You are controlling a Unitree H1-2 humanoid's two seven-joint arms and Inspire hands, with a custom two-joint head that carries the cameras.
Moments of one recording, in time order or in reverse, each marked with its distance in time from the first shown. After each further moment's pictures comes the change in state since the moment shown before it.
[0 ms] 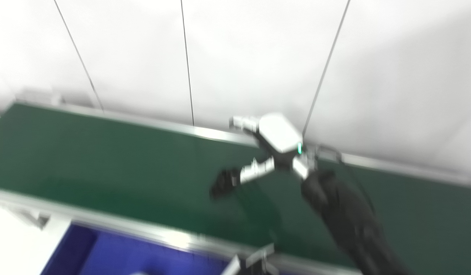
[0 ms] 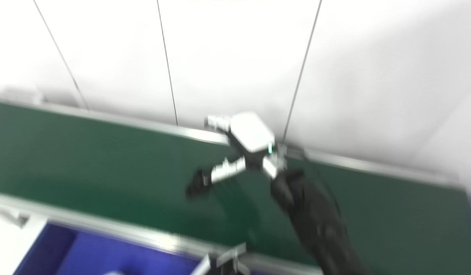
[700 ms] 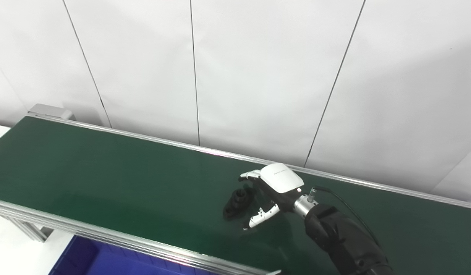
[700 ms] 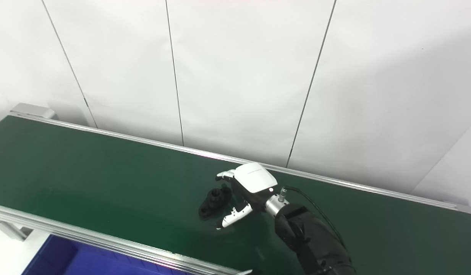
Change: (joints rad) left arm 0.016 -0.006 0.015 -0.024 0.026 0.005 -0.028; right arm 0.001 -0.008 0.127 0.133 -0.079 0.025 0.017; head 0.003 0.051
